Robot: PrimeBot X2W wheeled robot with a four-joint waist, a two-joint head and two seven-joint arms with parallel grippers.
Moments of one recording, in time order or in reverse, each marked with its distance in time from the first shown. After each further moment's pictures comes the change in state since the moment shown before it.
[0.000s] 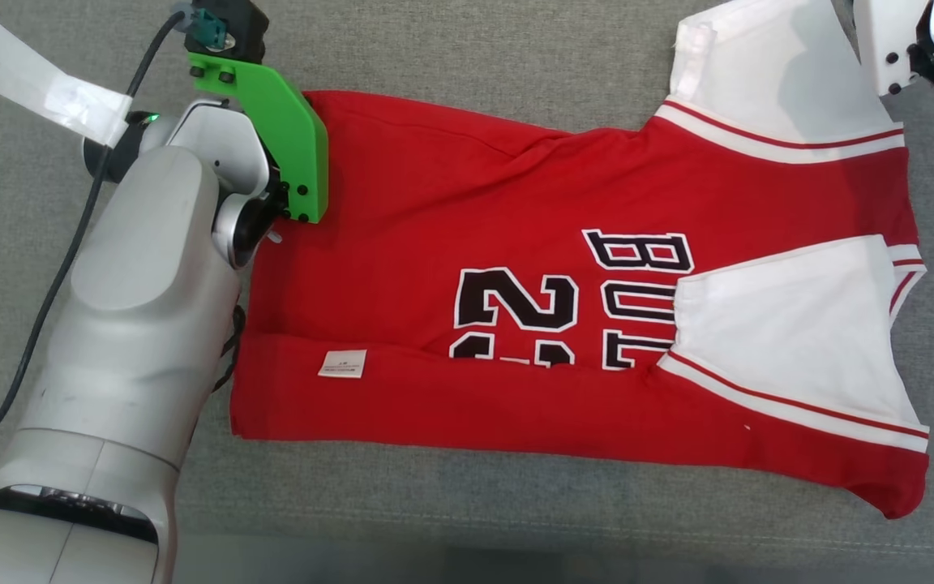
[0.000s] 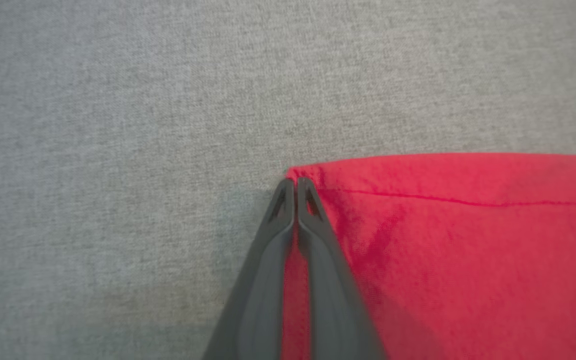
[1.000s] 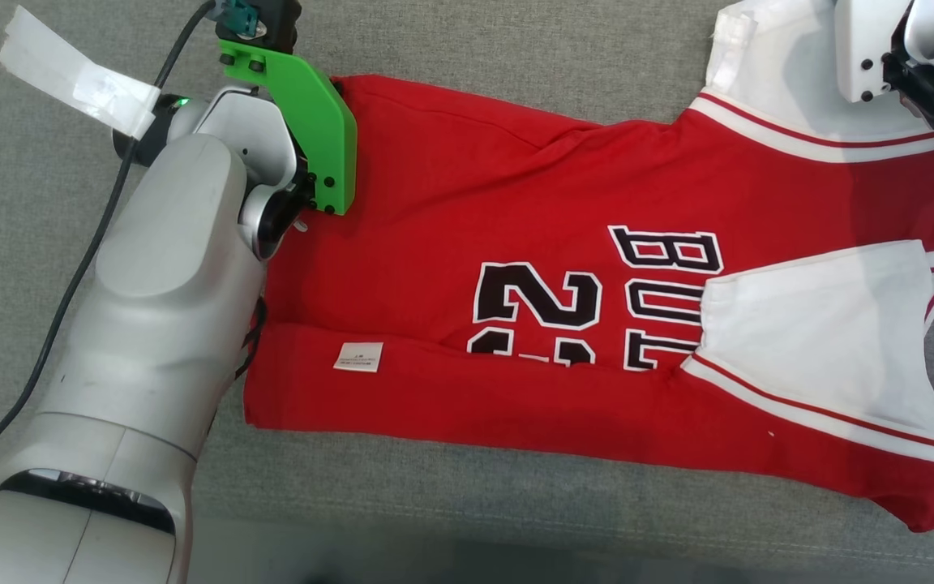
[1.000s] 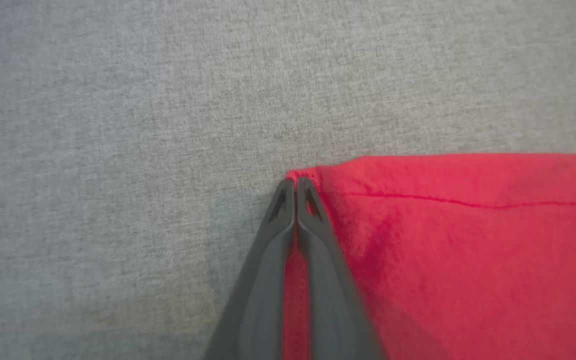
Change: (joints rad) left arm -0.036 -0.036 -0.050 0.039 -0.027 0.000 -0.045; right arm -0.013 0.103 -0.121 0.186 -0.047 0.000 0.002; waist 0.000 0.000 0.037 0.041
